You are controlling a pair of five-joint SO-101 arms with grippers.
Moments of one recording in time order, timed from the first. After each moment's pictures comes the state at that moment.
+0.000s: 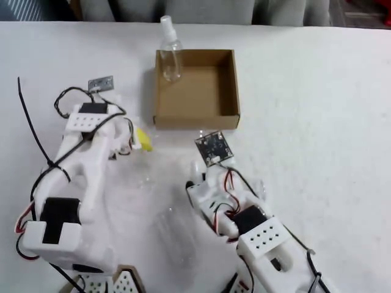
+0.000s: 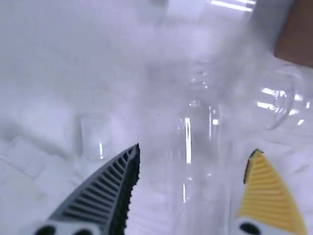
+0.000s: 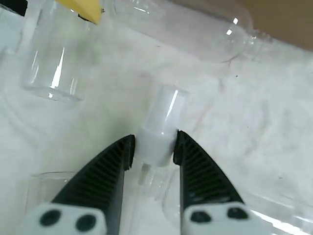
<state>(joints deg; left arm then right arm) -3.9 5.4 21.5 68.1 19.4 -34.2 -54.9 77.8 33.7 -4.8</state>
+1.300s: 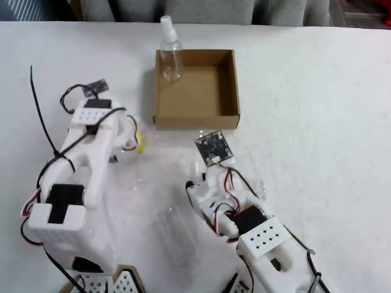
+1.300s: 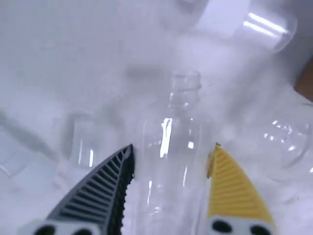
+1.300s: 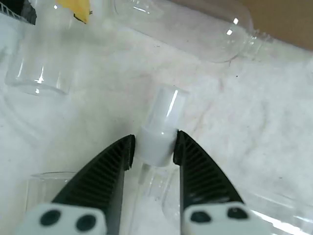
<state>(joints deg) -3.9 13.3 16.3 68.5 29.7 -34.2 -54.9 77.8 33.7 -4.8</state>
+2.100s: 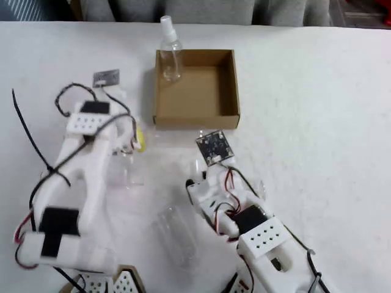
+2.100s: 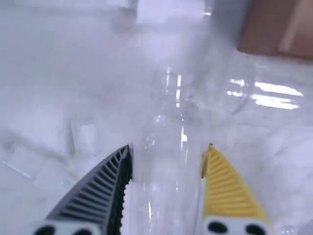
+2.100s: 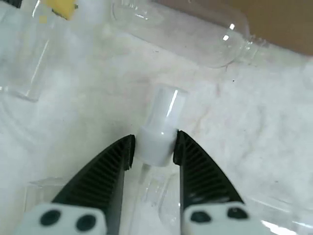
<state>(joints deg) -1.2 -0.6 22.6 68.4 16.7 -32.4 -54.9 77.8 31.4 -4.8</state>
